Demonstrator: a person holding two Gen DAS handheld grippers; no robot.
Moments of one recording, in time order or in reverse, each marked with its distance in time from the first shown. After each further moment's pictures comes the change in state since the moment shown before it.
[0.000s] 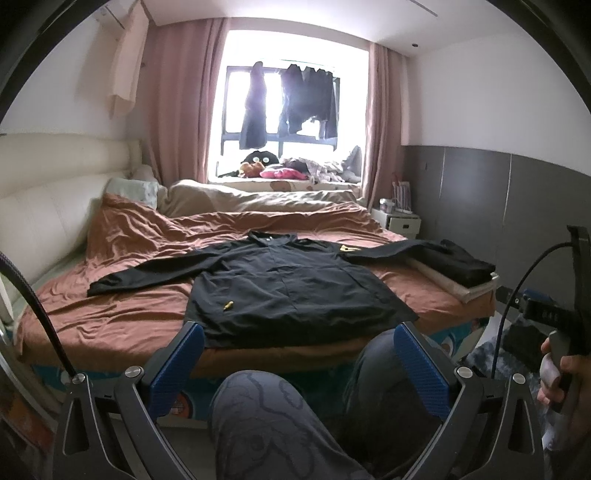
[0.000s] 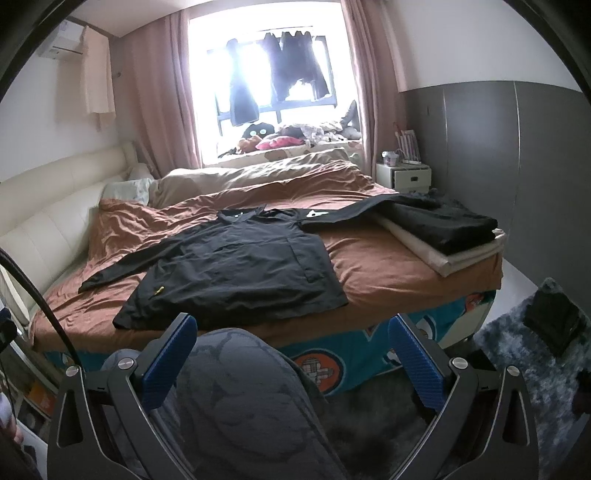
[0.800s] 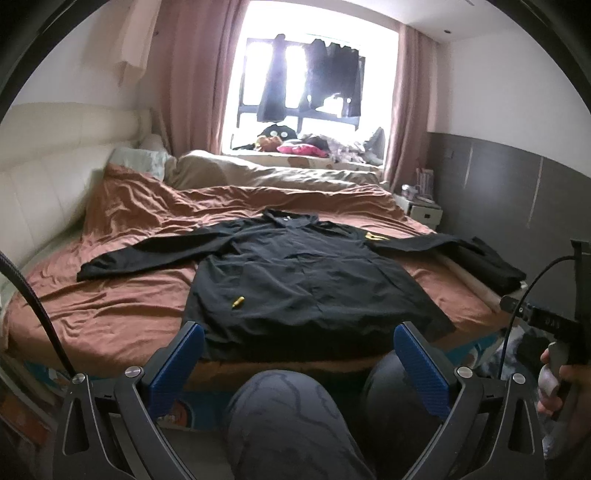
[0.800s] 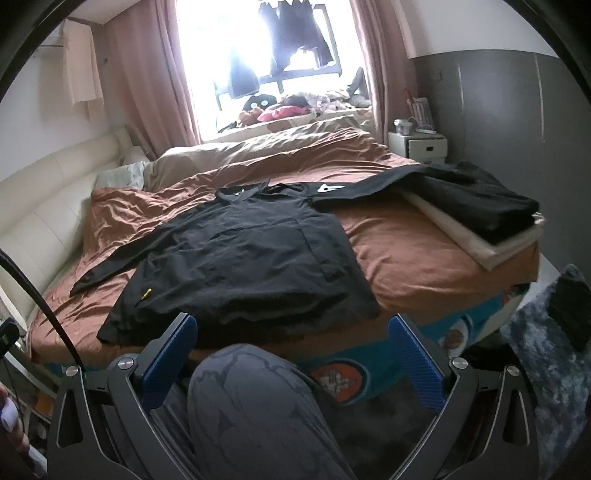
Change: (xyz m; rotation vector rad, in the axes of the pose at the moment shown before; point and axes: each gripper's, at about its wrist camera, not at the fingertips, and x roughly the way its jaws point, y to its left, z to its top) left arm 0.115 0.048 0.024 -0.082 0.096 0.042; right arm 0.131 0.005 0.047 0.040 0.113 0.041
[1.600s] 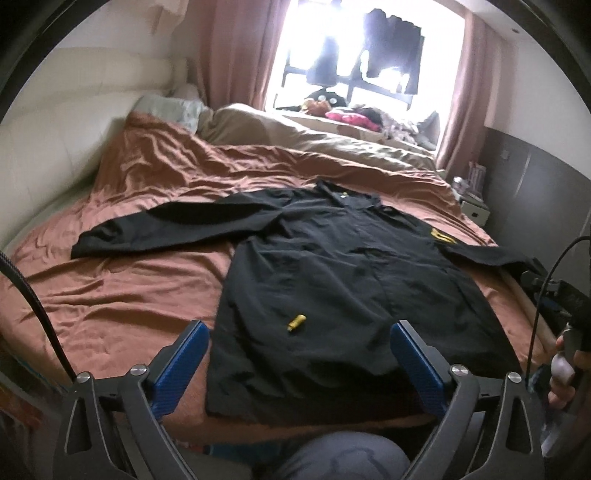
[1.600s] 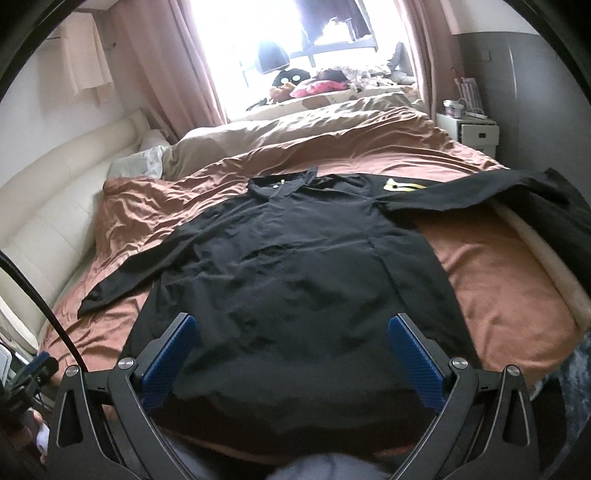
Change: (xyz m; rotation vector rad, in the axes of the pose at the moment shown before) left arm 0.149 0.103 0.042 -0.148 0.152 0.100; right arm 0.172 0.038 0.096 -0.013 0.091 0.127
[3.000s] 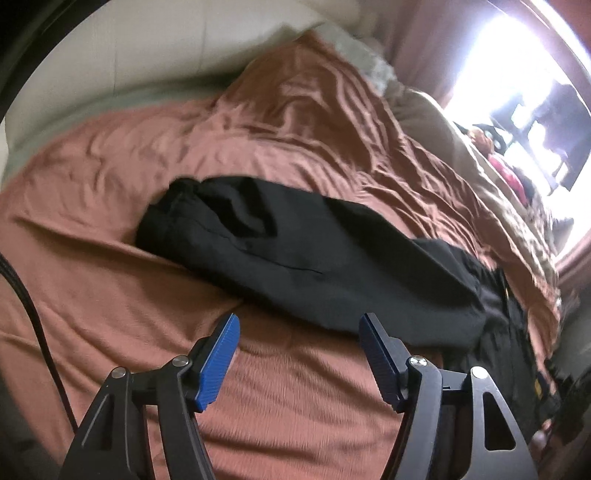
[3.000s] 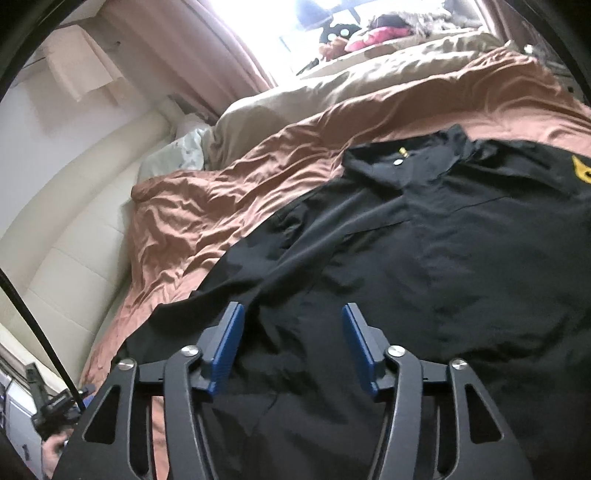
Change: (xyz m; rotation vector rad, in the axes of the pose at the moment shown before) left arm 0.173 0.314 0.093 -0.570 0.124 0.249; right arm 0.345 0.090 0.117 0.112 0.122 0.276
